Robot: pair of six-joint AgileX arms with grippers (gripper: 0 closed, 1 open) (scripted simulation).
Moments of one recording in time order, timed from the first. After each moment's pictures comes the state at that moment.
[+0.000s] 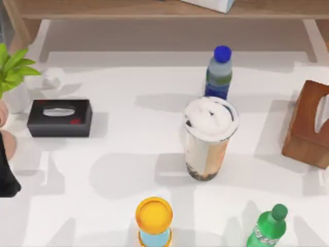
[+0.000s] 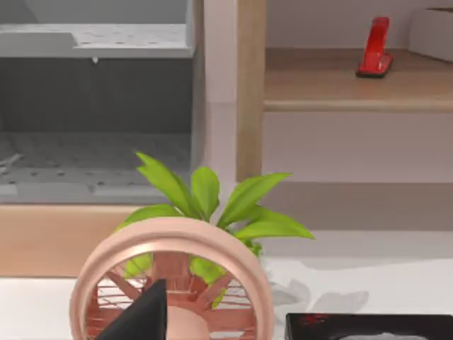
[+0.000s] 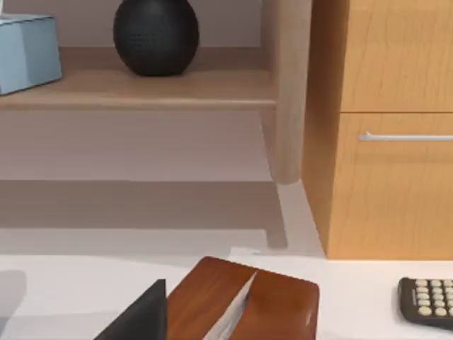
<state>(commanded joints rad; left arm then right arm) 0.00 0.00 0.00 0.00 0.00 0.00 0.00 0.00 0.00 0.00 0.00 0.00</state>
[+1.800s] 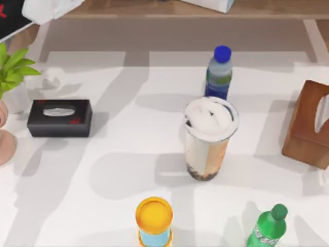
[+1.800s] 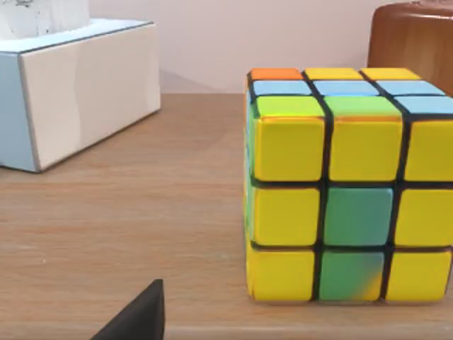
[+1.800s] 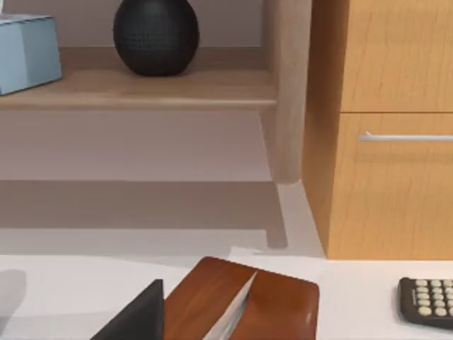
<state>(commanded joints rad) -0.55 1.82 1.66 0.17 -0.51 0.02 0.00 0.00 0.00 0.00 0.00 0.00</state>
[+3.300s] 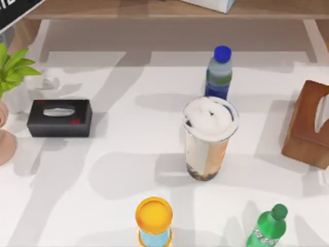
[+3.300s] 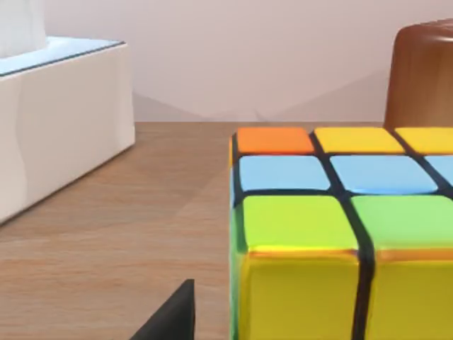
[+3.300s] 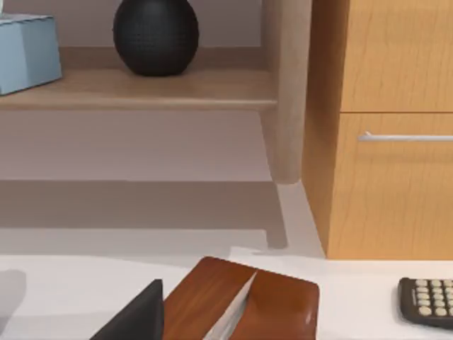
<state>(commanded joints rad) -0.48 2.05 1.98 0.08 -0.44 0.02 0.00 0.00 0.00 0.00 0.00 0.00</state>
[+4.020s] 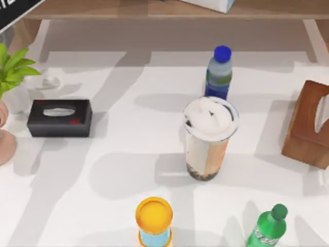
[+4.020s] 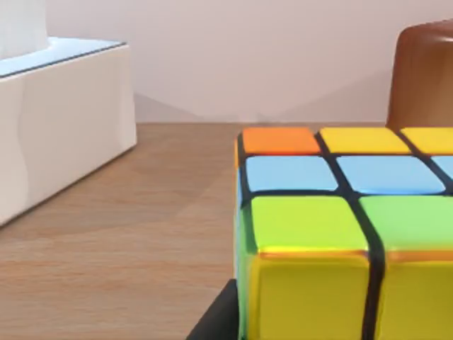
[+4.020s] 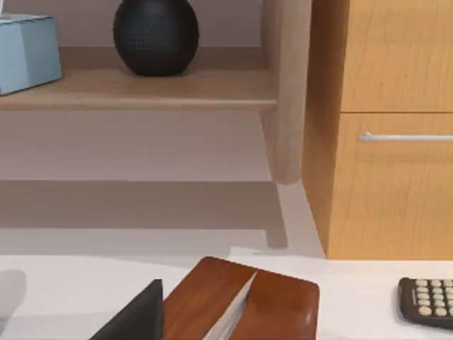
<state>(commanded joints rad) -0.48 2.05 1.98 0.08 -0.44 0.02 0.00 0.00 0.00 0.00 0.00 0.00</state>
